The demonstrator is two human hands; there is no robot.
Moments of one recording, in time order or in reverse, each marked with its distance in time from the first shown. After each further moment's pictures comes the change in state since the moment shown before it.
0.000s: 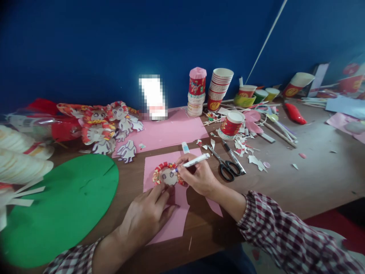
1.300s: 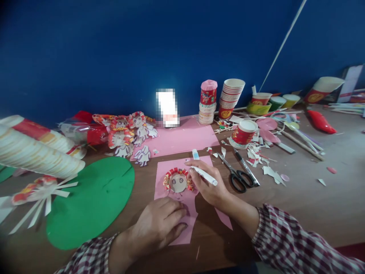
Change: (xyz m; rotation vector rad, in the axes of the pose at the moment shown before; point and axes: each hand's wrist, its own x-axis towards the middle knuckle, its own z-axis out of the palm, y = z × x) left_hand -0.003 -0.001 -0.010 -0.179 0.130 0.318; right_hand -0.002 0.004 -0.005 -0.226 0.089 -0.215
